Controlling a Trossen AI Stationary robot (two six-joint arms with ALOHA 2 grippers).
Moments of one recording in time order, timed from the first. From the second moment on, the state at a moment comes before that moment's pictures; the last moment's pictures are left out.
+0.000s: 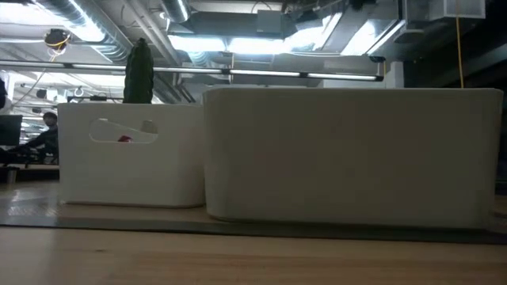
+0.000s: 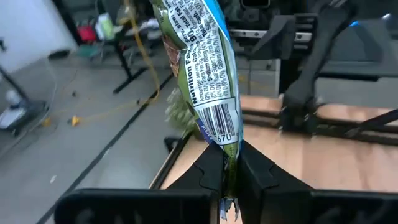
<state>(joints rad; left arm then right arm) 0.01 1.36 1.78 -0.74 -0.42 -0.01 -0.52 0.97 1.01 0.03 -0.40 -0.01</state>
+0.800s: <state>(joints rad) -0.12 1.51 1.78 -0.51 -0.41 0.08 -0.23 1.23 1.22 0.27 -0.40 0.10</state>
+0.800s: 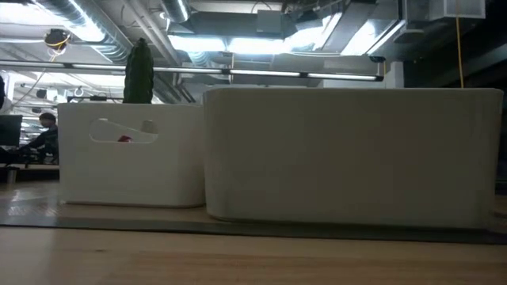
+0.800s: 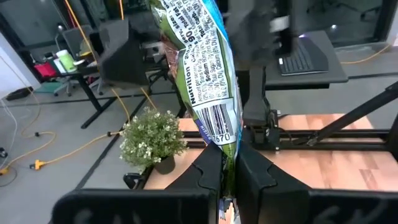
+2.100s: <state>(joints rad) -0.29 1.23 1.78 -0.79 -0.45 -0.15 -0.07 1.09 1.39 -0.41 -0.19 -0.02</state>
